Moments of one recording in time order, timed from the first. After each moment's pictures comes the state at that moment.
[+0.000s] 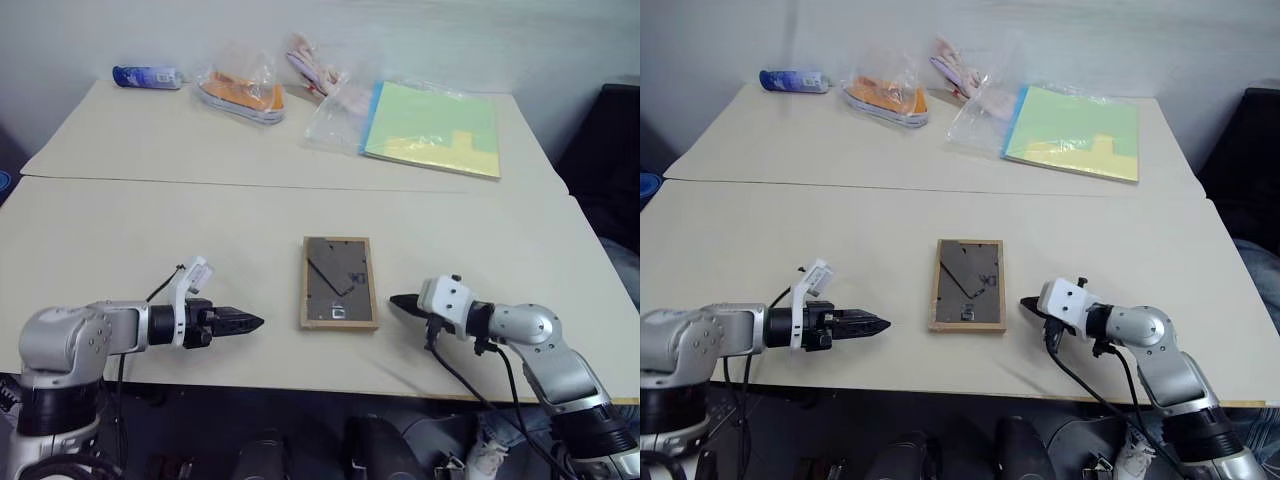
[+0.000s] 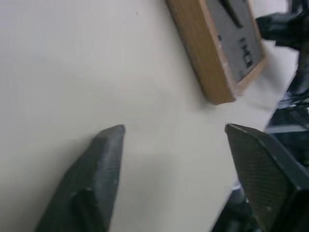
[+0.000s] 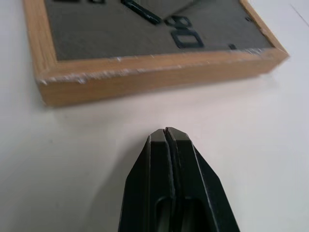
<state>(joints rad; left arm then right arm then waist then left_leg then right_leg) -0.43 0.66 0.23 -0.13 -0.72 1.59 -0.74 -0.19 -0.67 0.13 -0.13 0.05 0.07 0.91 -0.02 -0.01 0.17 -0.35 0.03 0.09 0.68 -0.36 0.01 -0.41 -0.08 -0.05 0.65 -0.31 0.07</state>
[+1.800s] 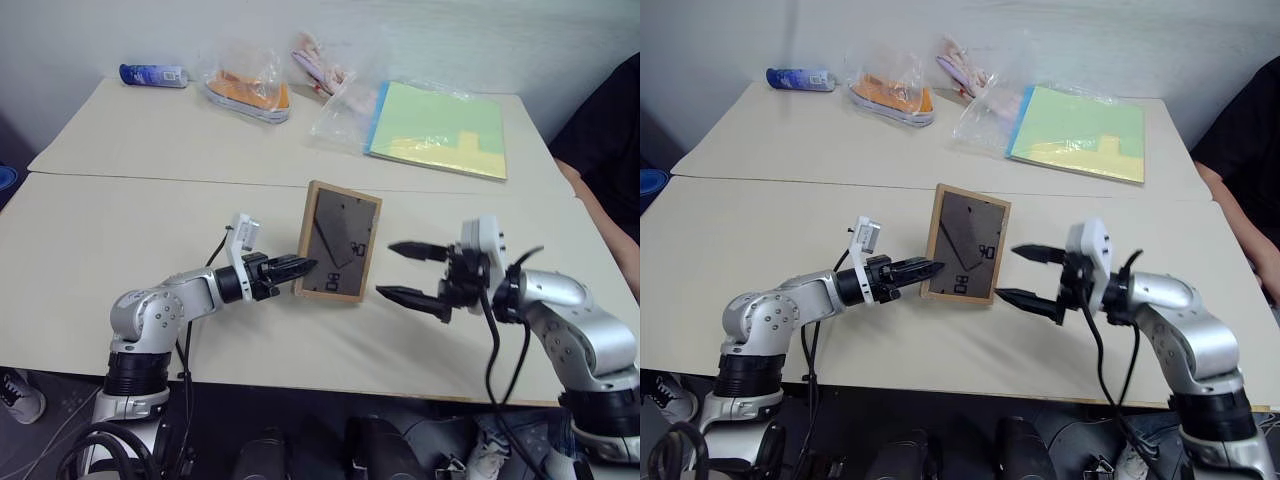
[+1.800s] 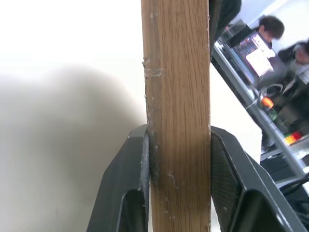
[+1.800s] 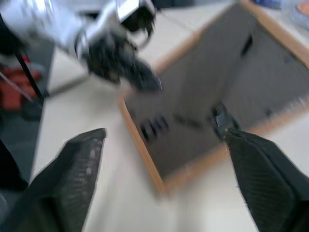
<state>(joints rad) -0.48 0.42 0.07 -0.10 -0.81 1.00 -0.57 -0.38 -0.62 -0.06 -0.31 0.68 0.60 0.97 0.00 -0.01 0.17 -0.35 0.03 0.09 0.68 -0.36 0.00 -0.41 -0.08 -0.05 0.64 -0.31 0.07</state>
